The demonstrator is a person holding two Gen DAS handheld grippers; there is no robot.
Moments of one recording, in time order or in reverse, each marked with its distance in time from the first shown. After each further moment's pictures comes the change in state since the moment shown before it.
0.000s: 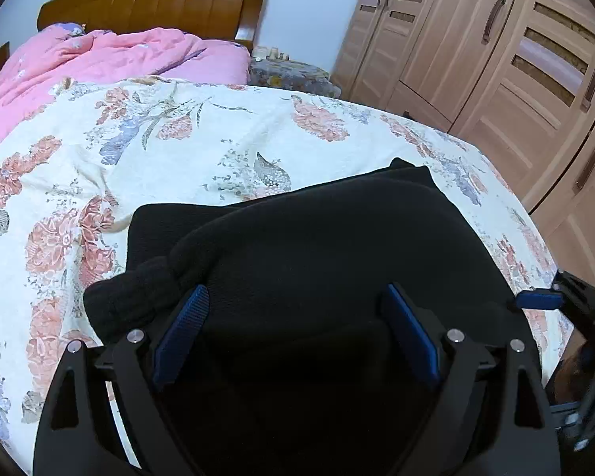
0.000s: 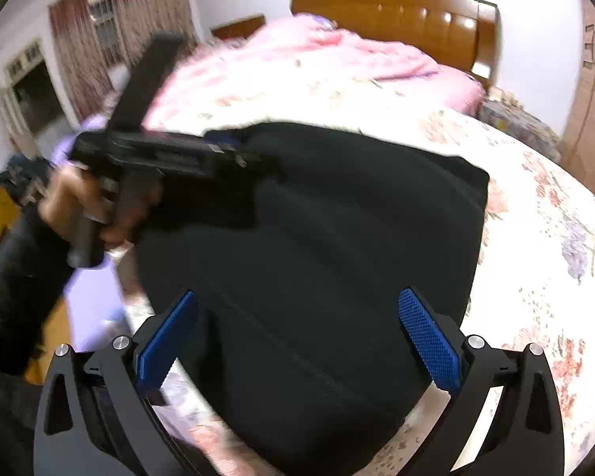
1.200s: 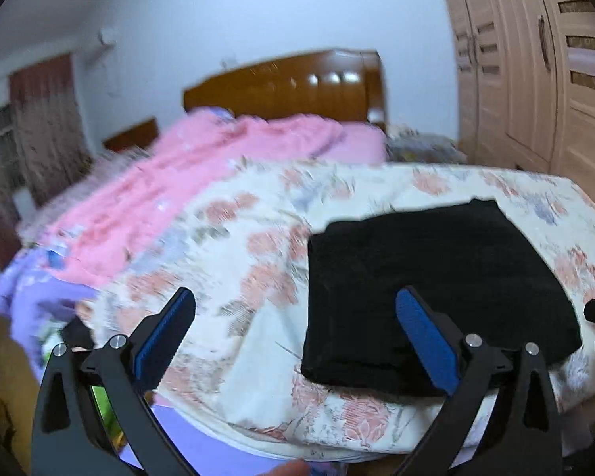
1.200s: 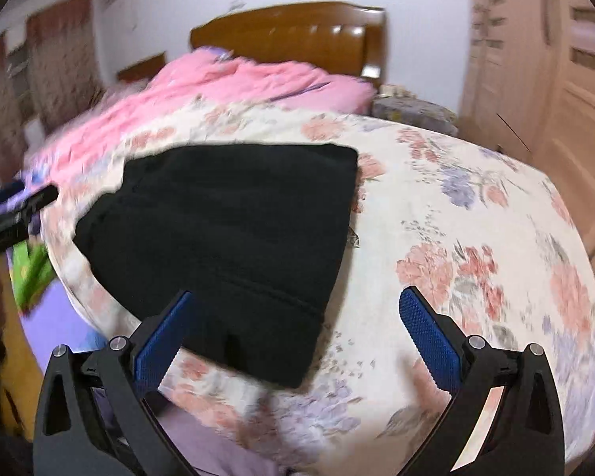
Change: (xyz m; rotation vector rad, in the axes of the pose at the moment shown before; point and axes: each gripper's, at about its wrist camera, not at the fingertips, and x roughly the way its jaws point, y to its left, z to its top) left arm -0.164 -0.080 -0.098 -0.013 -0.335 0.642; right arm -0.102 -0.005 -0.055 0.350 -0.167 -0.271
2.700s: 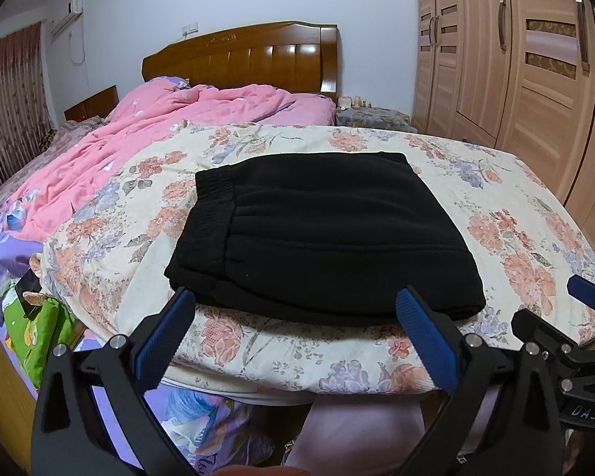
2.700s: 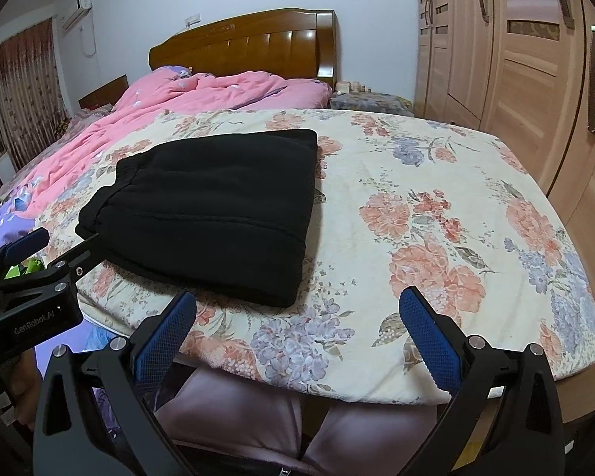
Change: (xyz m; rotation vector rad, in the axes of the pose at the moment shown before) left arm -0.030 -0.087 -0.038 -0.018 0.138 -0.187; right arm -0.035 0.001 -0.053 0.044 -0.003 -0.080
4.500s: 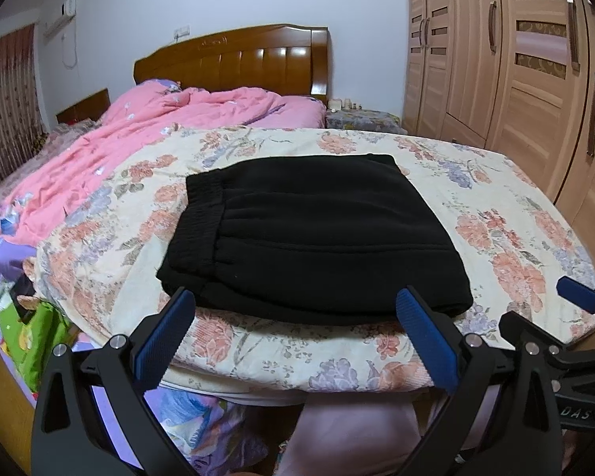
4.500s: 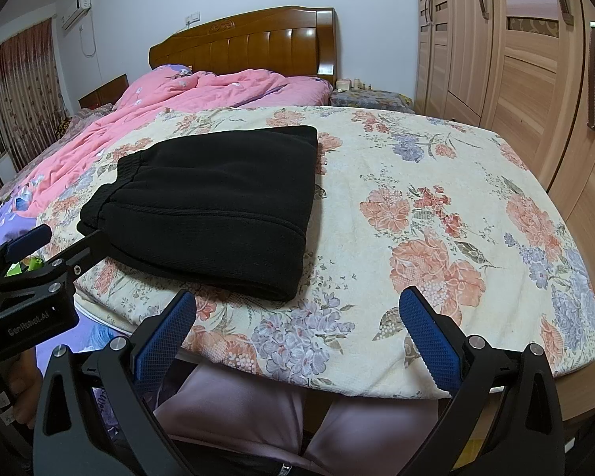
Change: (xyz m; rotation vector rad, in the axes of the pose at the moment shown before) left arm -0.006 -0.007 0.000 0.017 -0.014 -0.022; right arm -0.001 -0.001 -0.002 0.001 0.003 0.005
